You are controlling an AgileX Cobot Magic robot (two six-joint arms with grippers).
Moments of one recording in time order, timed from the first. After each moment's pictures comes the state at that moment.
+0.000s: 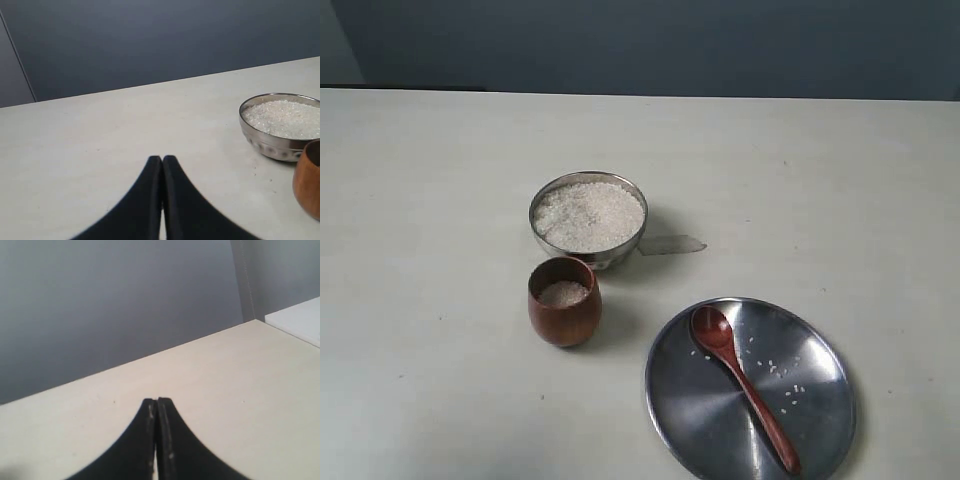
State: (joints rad) left arm -0.04 0.01 0.00 0.03 0.24 0.03; right arm -0.04 0.00 -0.05 -0.44 0.26 0.72
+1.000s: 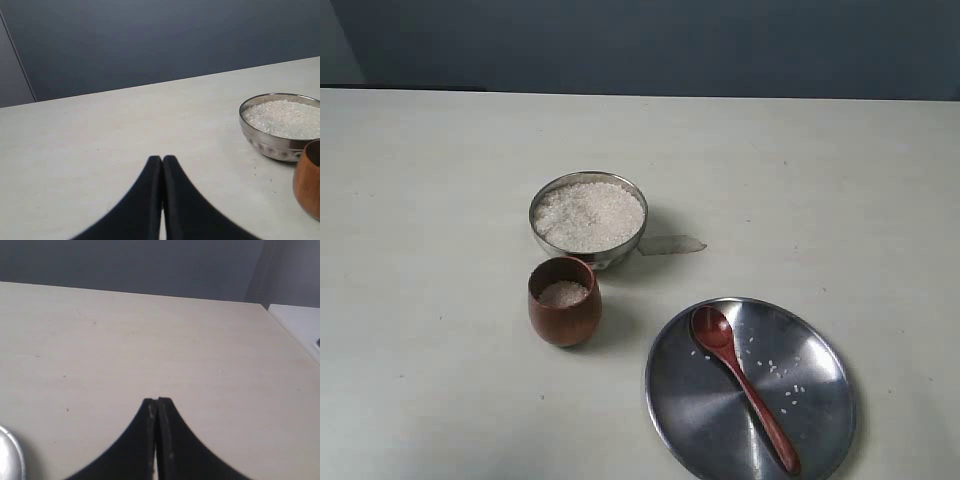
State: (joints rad) left arm -0.04 0.01 0.00 0.03 0.24 0.03; right arm -0.04 0.00 0.00 -0.12 0.37 0.02
